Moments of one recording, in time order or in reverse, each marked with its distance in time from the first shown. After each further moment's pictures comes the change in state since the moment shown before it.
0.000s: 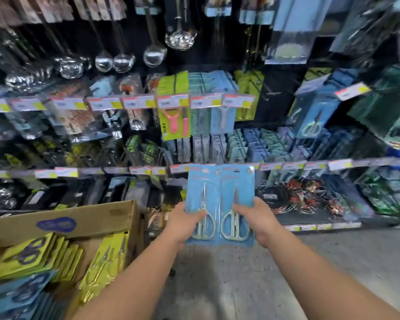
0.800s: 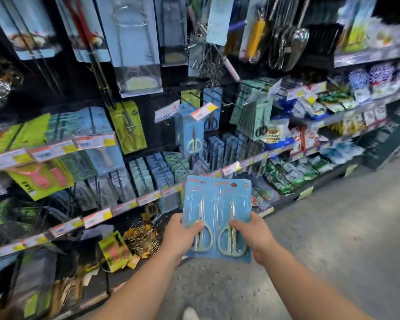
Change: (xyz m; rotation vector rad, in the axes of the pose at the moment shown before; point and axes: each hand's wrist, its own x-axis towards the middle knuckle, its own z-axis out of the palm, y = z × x) left_hand 0.016 0.074 0.272 0.187 -0.269 0.162; right_hand -0.010 0.037 -0.264 0.222 0.402 0.010
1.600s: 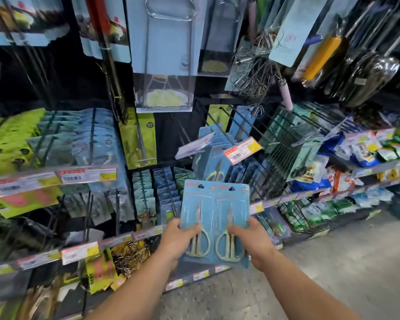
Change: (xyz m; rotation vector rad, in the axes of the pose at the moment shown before) left_hand 0.180 0.045 -0.032 -0.254 -0.011 -0.170; right_hand 0.176 -0.092 0.069 -0.112 -0.146 0.013
